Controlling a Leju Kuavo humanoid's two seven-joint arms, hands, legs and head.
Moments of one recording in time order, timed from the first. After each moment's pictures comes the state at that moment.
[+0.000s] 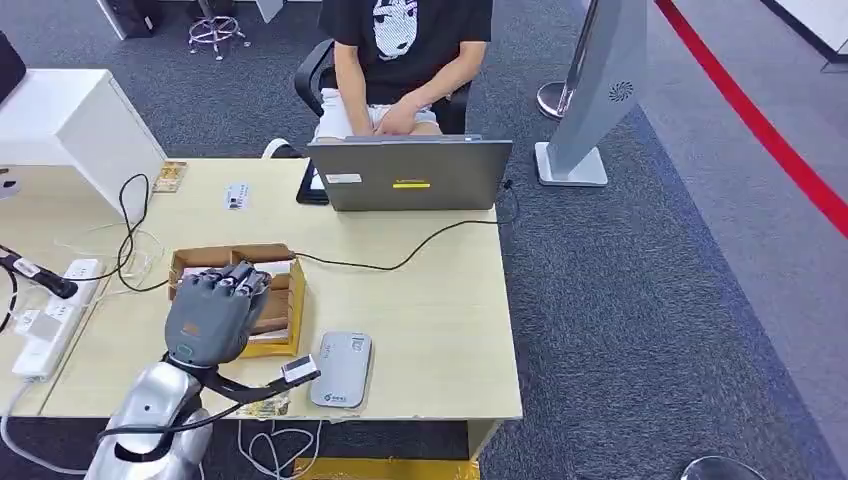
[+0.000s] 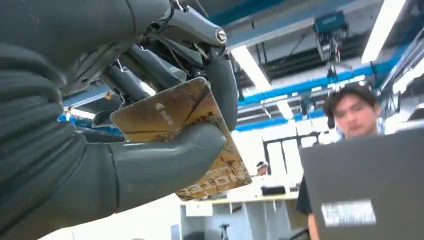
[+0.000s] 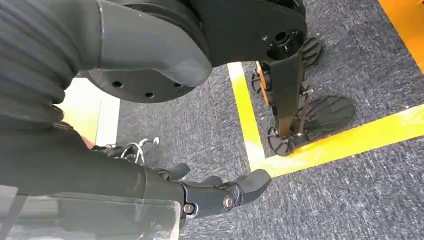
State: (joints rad) left arm -0.20 0.02 -0.20 -1.49 -1.45 0.53 -0.31; right arm -0.19 0.17 -1.34 -0.25 1.05 0.09 0.10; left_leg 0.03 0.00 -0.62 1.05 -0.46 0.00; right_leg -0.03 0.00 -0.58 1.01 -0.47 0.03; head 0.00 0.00
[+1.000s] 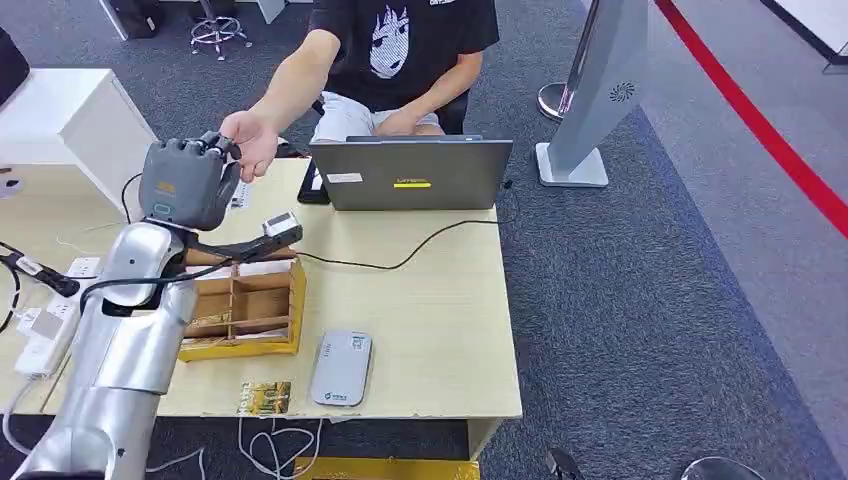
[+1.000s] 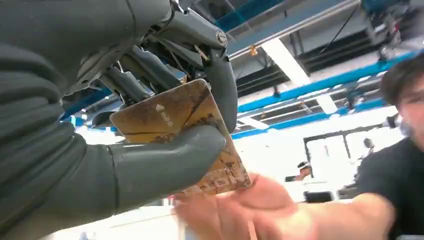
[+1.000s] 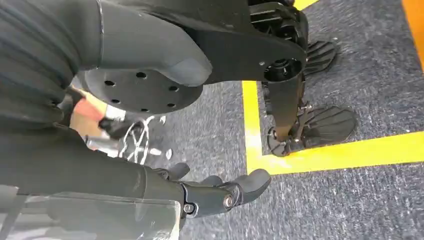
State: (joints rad) left arm -0.76 -0.04 -0.13 -1.02 -1.53 0.44 -0.21; right arm -0.26 0.19 -1.26 -0.24 1.15 0.10 0.18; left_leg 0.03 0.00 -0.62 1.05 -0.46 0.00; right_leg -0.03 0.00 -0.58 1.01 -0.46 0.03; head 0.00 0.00
